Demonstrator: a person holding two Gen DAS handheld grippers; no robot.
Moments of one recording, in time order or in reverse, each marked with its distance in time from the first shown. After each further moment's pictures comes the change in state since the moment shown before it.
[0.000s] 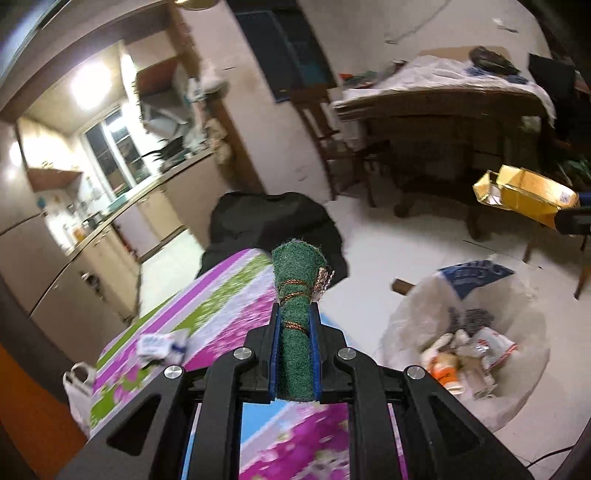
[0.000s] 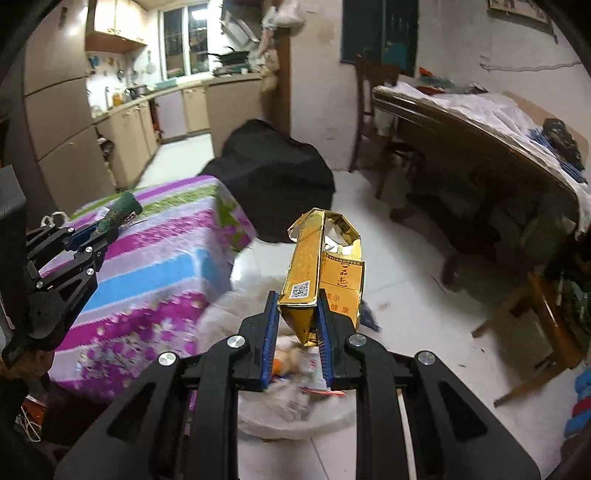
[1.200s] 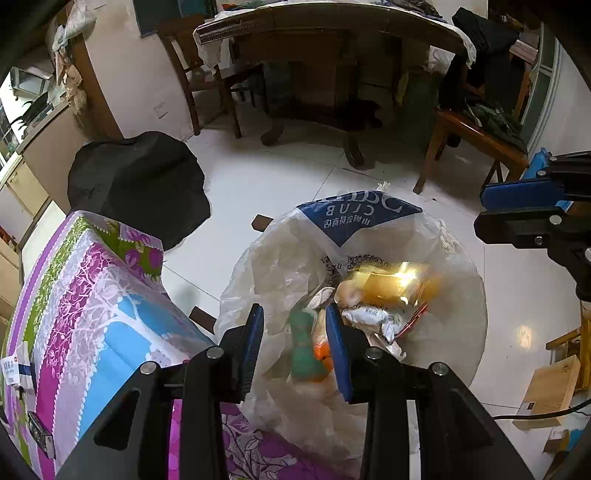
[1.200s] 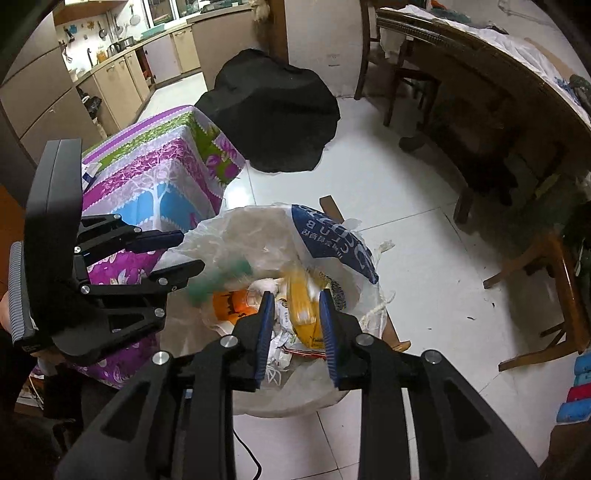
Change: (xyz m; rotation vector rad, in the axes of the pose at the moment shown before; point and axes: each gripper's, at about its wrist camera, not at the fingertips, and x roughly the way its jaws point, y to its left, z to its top) left arm 0.114 -0.091 -0.013 0.110 0.276 -0.516; right arm 0.079 -0.028 -0.007 0.010 0.277 0.068
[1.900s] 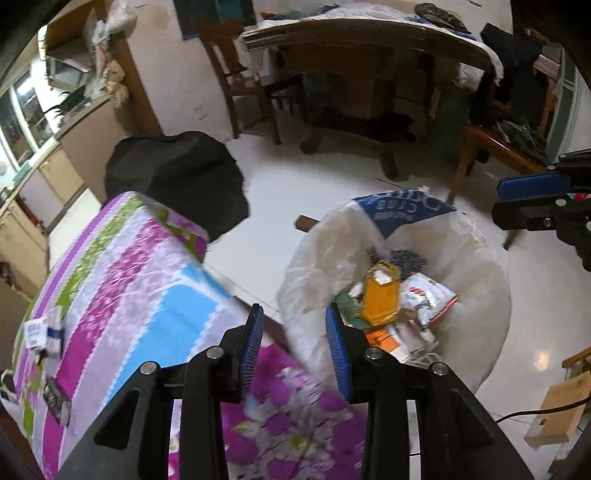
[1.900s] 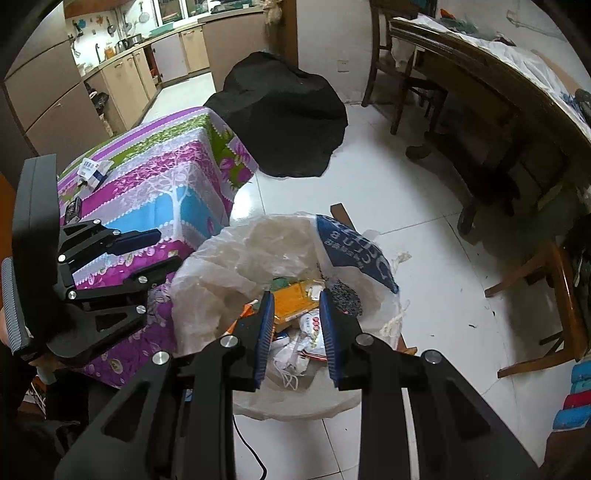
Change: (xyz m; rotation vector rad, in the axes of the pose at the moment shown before) left arm -0.040 0.032 -0.035 -0.080 -0.047 0.138; right arm -0.005 0.033 0.008 -0.035 -0.017 0.007
